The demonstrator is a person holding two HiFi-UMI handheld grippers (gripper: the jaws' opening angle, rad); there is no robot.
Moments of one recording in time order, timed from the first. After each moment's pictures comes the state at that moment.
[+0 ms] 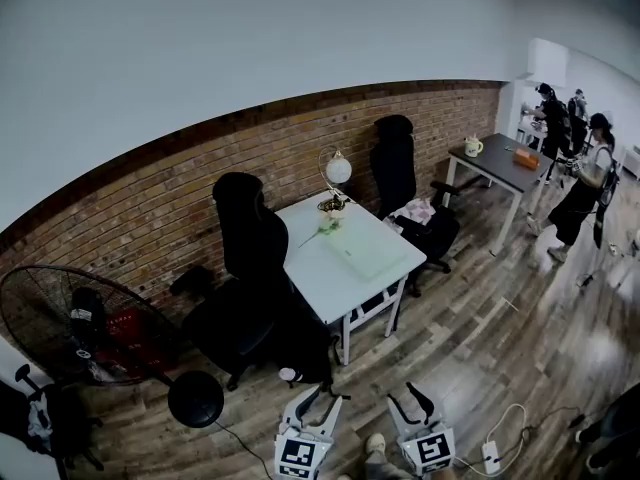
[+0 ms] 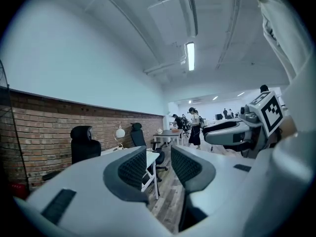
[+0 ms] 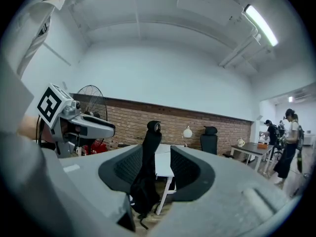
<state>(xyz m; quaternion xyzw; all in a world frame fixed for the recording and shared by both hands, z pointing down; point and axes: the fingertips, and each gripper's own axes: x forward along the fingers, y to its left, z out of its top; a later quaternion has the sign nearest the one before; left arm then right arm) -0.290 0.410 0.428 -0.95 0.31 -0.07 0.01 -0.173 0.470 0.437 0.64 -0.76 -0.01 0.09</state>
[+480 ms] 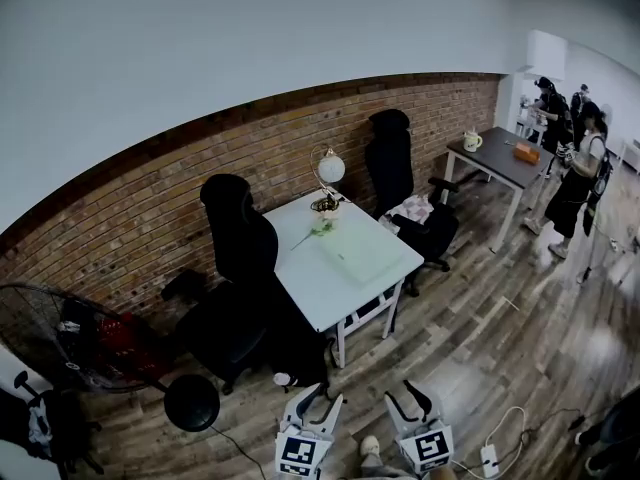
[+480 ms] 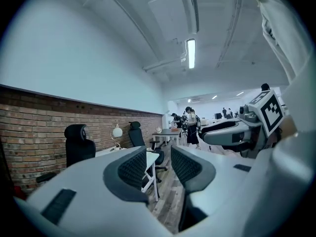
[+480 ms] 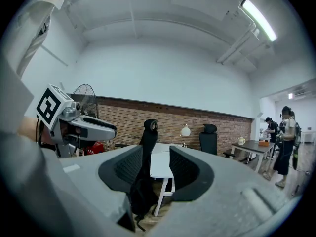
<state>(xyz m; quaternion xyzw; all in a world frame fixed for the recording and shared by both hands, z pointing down) -0.243 0.364 0.437 -0.95 0.31 -0.07 0.02 -0.134 0.421 0.435 0.64 -0.76 -0.01 0.08</state>
